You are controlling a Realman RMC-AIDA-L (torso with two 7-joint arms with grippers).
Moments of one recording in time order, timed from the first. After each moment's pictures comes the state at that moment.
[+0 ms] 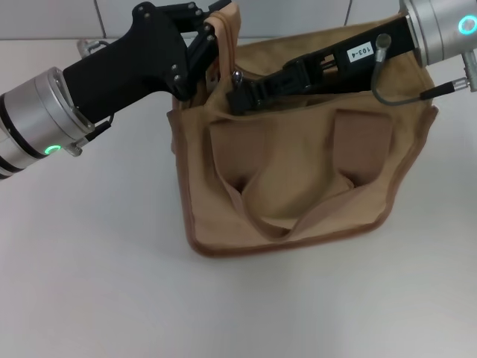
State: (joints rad) left arm -0.67 -2.08 0.66 0.31 1.50 1.72 -0.85; right arm 0.94 2.01 -0.86 -0.76 -2.04 -1.72 2.30
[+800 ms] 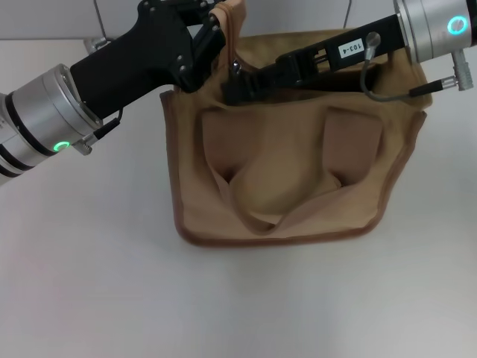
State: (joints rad) left arm -0.70 -2.08 0.66 0.26 1.47 1.71 -0.84; right arm 0.94 2.03 -0.87 -0.76 -2.04 -1.67 2.28
